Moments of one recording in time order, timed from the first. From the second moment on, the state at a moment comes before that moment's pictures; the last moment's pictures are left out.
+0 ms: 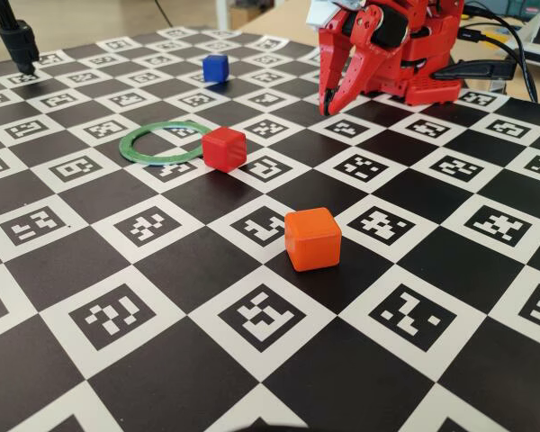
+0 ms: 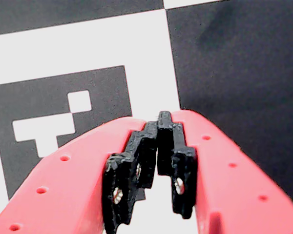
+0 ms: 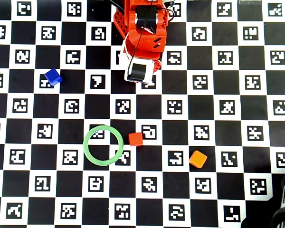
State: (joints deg) arm 2.2 189.7 179.3 74.2 -82.1
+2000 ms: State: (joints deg) arm 2.2 189.7 179.3 74.2 -83.1
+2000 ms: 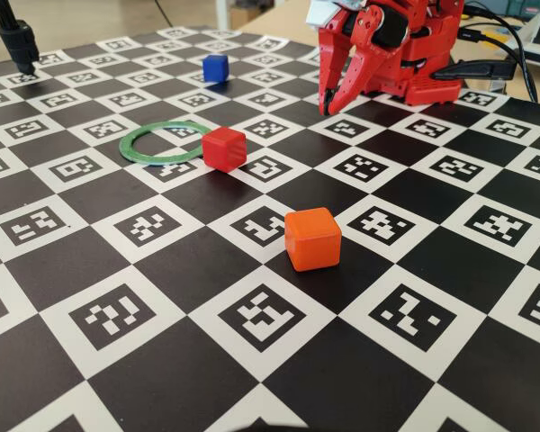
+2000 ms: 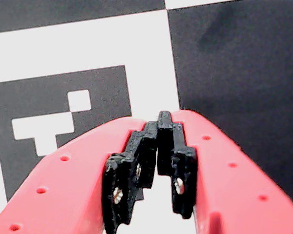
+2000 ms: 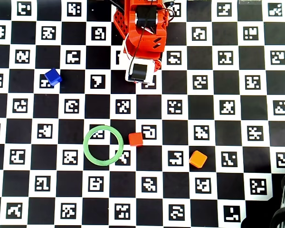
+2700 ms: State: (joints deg) arm 2.3 185.3 176.5 65.5 -79.0
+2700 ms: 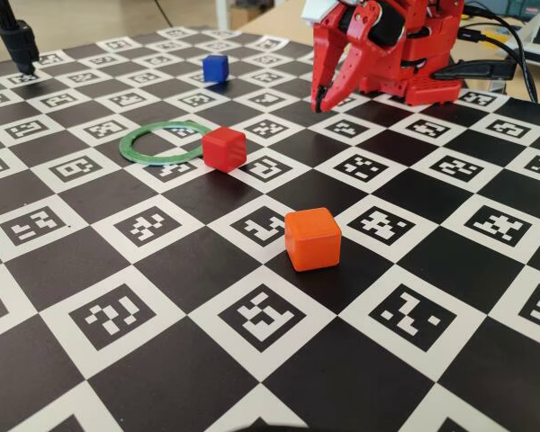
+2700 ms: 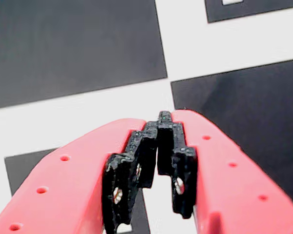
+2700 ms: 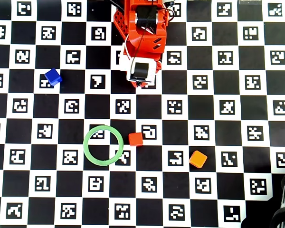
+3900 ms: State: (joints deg) arm 5.2 104.2 79.8 99.0 -9.9
